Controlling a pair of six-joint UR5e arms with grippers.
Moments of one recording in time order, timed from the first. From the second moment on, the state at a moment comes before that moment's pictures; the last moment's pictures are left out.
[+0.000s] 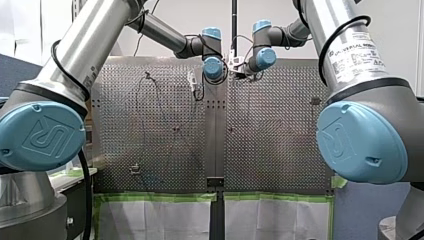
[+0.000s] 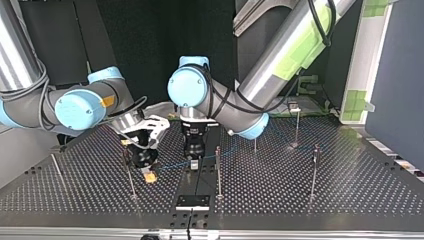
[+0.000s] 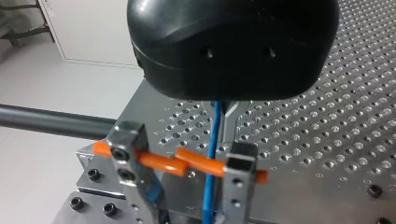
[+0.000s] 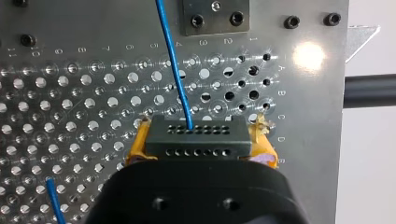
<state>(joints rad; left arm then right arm) -0.57 -2.03 -1.23 -2.93 -2.09 -1.73 2.07 -1.11 1.13 0.00 1.38 1.65</state>
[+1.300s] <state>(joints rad) -0.62 -2.03 -1.39 -2.85 -2.16 -1.76 2.09 -1.11 1.24 0.02 1.38 1.64</state>
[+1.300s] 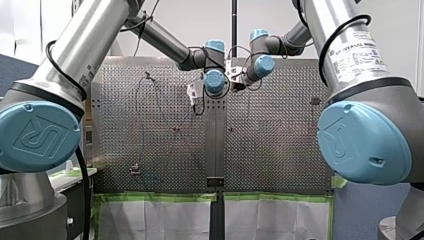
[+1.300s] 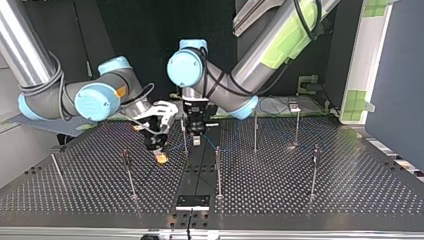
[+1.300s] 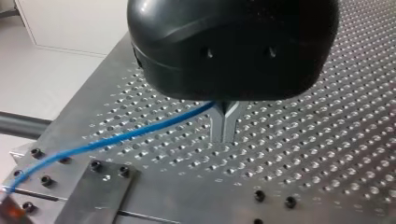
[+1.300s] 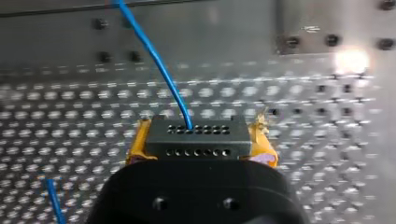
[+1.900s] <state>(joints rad) -0.60 -2.03 -1.54 -2.71 -2.11 -1.76 2.07 -1.12 1.38 0.00 1.39 1.60</state>
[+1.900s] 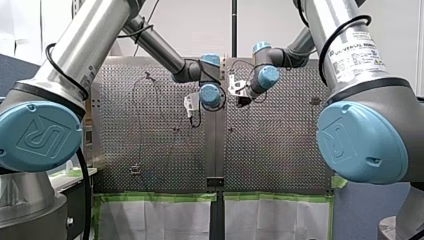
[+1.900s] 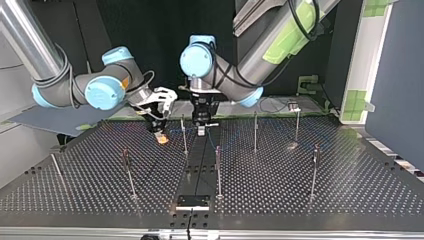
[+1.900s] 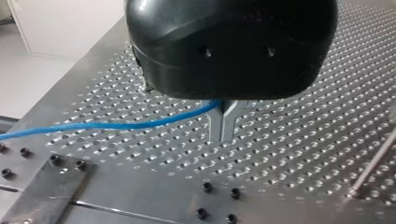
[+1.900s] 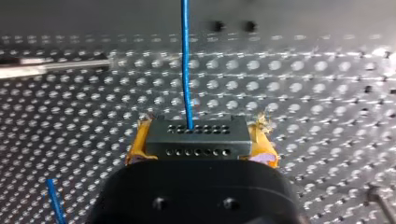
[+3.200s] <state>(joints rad) -0.58 -2.12 -1.73 -2.53 -1.92 -1.79 2.05 -1.14 1.72 -0.33 1.40 1.66</state>
